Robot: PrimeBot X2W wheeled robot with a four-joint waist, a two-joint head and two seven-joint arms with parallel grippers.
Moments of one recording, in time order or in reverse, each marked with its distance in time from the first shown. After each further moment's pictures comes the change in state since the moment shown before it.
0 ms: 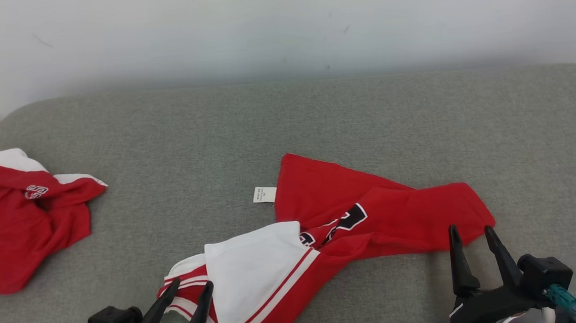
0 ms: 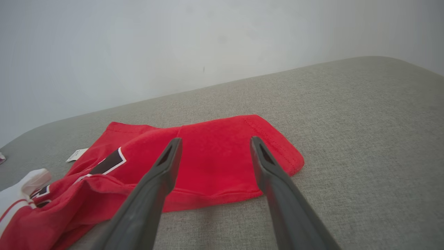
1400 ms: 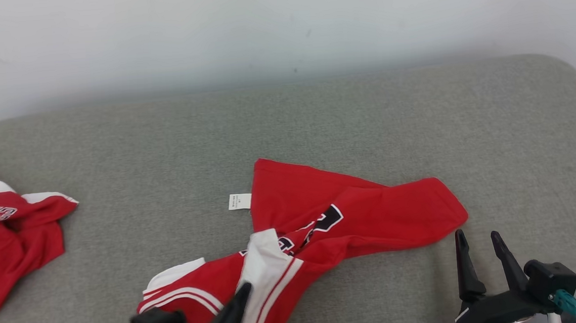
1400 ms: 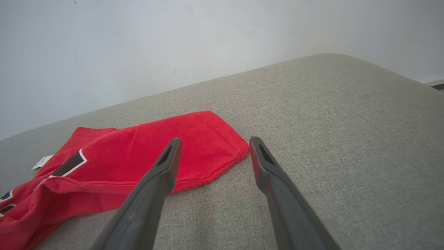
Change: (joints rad) left arm -0.025 -0.033 -0.085 -0.072 -0.067 -0.033 0.013; right arm 0.011 -0.001 -0.022 0.005 0.001 0.000 0.000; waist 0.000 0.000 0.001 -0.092
